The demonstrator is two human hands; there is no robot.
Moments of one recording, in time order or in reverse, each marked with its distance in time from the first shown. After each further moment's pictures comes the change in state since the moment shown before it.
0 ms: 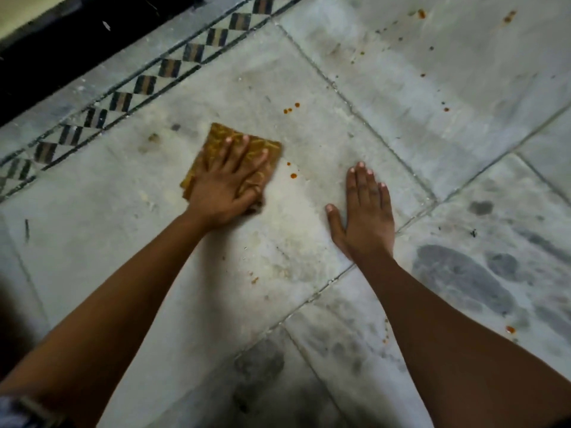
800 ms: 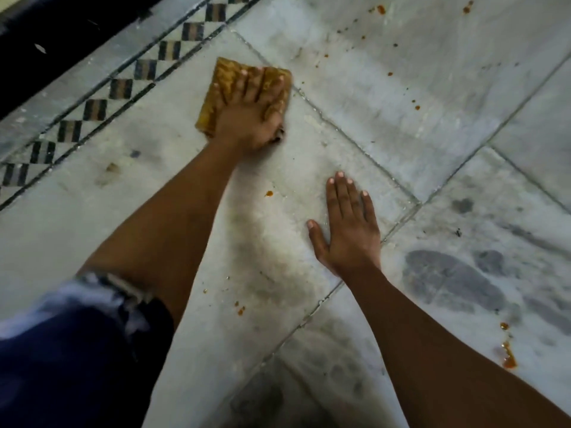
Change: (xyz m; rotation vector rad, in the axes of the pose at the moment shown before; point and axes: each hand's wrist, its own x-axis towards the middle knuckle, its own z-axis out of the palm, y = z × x) left_hand 0.163 0.046 -0.029 -0.010 -0.008 -0.010; right_hand 0.000 -0.003 -0.002 0.036 0.038 0.044
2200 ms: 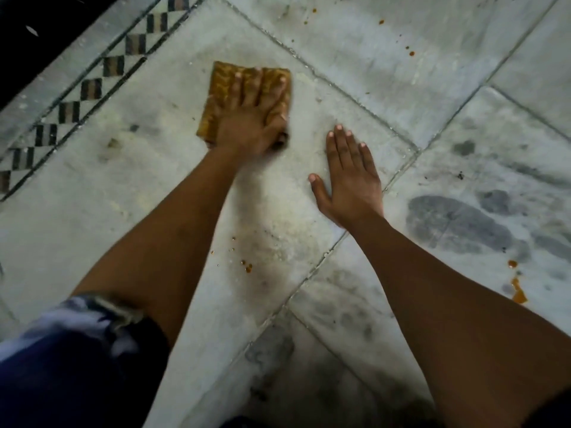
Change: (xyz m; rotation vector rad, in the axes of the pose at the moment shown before) left_hand -0.064 0.012 0.028 0.044 0.017 0.044; right_hand -0.001 0.004 0.004 0.012 0.019 -0.020
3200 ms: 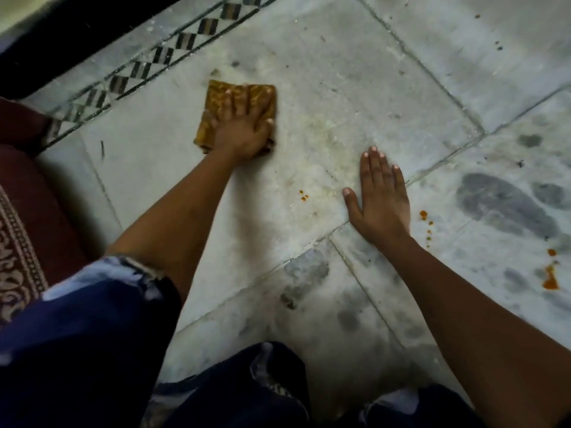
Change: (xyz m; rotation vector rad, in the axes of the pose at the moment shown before) left_hand -0.157 -0.089 0.011 -0.167 -0.036 -0.382; right_hand -0.092 -0.041 0.012 -0.023 -0.070 -0.166
